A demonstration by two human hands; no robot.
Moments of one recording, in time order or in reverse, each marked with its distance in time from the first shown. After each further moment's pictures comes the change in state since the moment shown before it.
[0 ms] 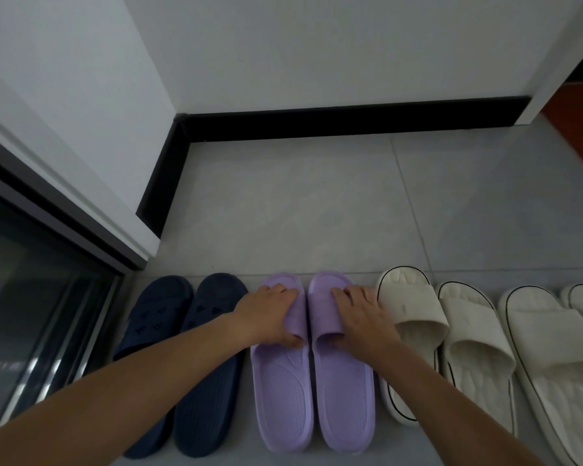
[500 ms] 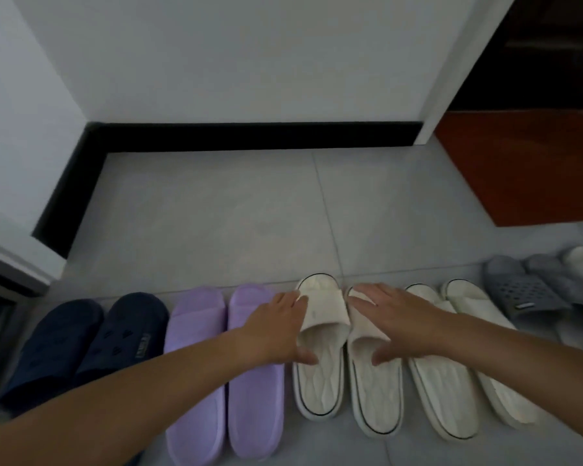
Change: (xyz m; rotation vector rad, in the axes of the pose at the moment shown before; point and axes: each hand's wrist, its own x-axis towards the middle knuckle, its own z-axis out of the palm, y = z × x) left_hand 0.016 0.143 -0.033 -0.094 0.083 0.264; right_hand -0.080 0.154 -0.106 -0.215 -0.292 -0.168
